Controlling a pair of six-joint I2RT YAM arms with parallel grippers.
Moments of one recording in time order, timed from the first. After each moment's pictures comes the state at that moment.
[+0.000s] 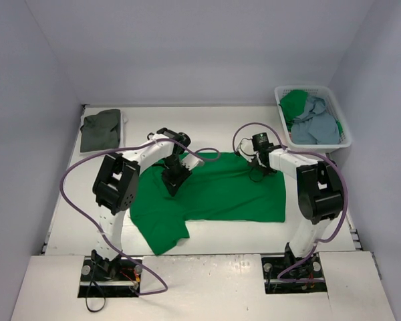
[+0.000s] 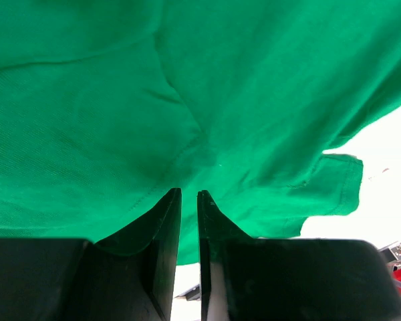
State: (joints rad) left arm -0.54 2.05 1.61 -1.21 0.28 0.33; right arm 0.25 1.80 1.04 -0.37 0.23 -0.80
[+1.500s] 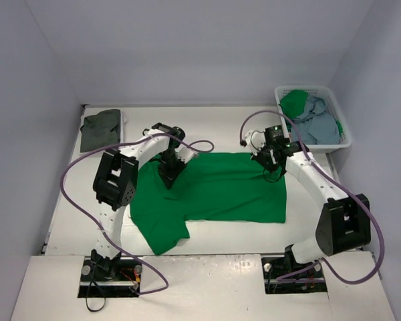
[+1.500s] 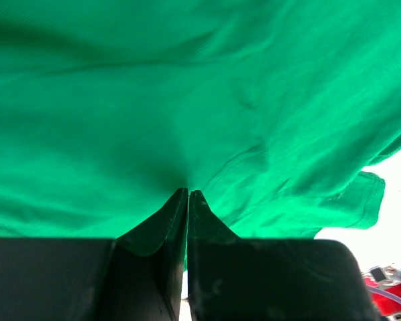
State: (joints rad) left arm -0.48 2.11 1.68 -1.20 0.24 0.30; right arm 0.25 1.47 1.05 -0.65 0.02 -0.67
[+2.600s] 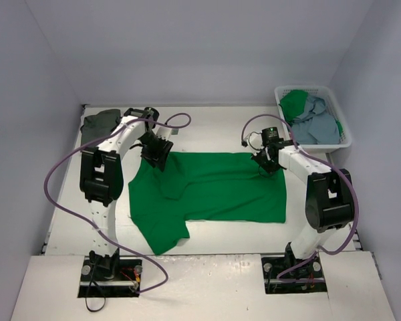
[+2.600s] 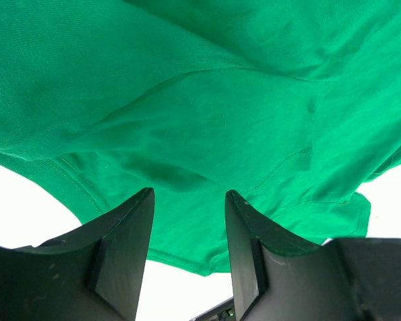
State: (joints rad) left arm -0.26 2.08 1.80 -1.19 0.33 0.29; right arm 0.20 1.68 1.08 -0.51 0.05 -0.60
